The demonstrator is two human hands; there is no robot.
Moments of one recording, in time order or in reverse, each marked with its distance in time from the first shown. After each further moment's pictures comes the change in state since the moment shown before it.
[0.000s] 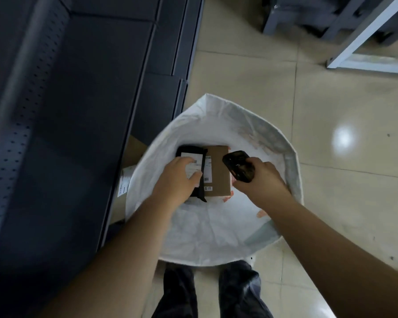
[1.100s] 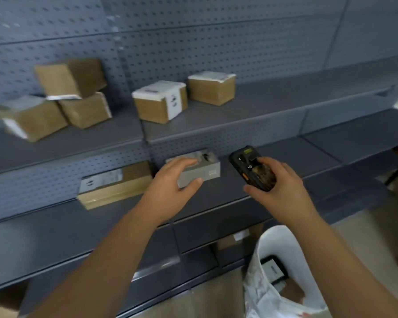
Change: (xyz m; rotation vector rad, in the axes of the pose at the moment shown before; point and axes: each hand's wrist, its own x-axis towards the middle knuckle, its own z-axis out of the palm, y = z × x) left_hand -0.622 0.131 -0.227 -0.087 1.184 -0.129; right_hand -0.470 -0.227 -0.201 0.001 -0.064 -1.408
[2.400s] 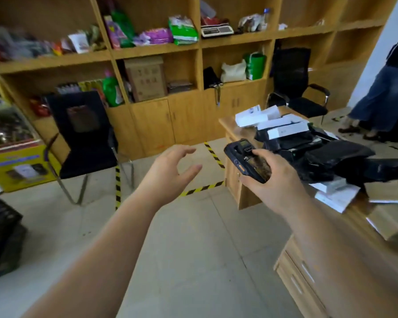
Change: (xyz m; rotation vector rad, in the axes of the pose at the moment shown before) left_hand -0.739 -0.275 -0.622 0.584 0.941 -1.243; right_hand -0.421 -0.784 0.638 0.485 -1.054 -1.119
